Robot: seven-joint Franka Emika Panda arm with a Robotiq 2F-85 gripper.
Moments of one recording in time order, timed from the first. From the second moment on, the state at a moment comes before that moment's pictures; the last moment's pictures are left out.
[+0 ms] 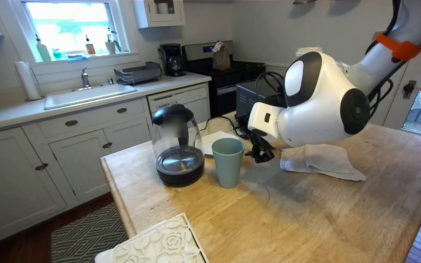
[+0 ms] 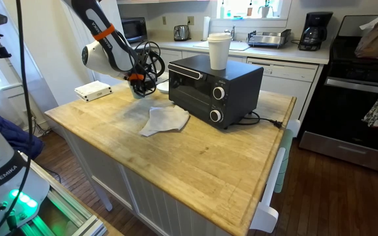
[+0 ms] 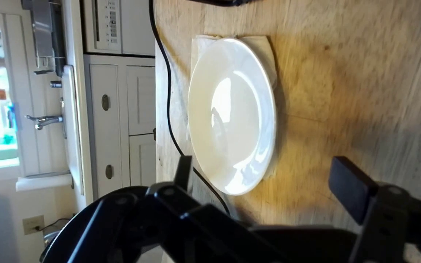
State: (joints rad) arm -0.07 0.41 0.21 -2.16 -2.52 2.64 1.00
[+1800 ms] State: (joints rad) arm -0.10 0.63 0.23 -1.93 -2.51 2.67 0.93
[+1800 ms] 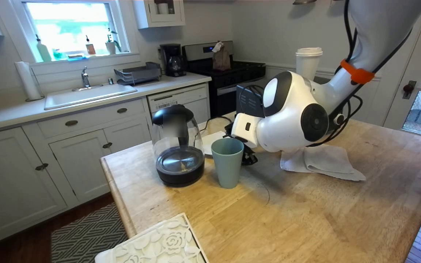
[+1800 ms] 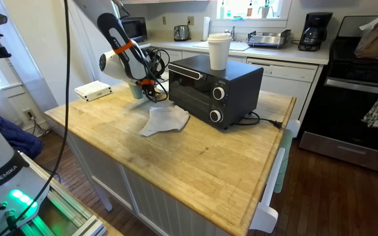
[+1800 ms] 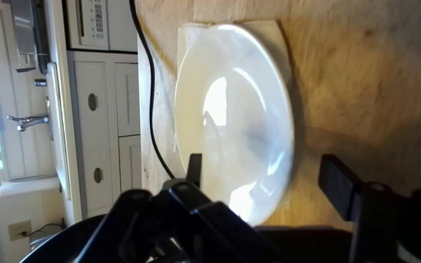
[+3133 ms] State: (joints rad) arm -0.13 0.72 0.22 -1.82 -2.51 2.77 0.83
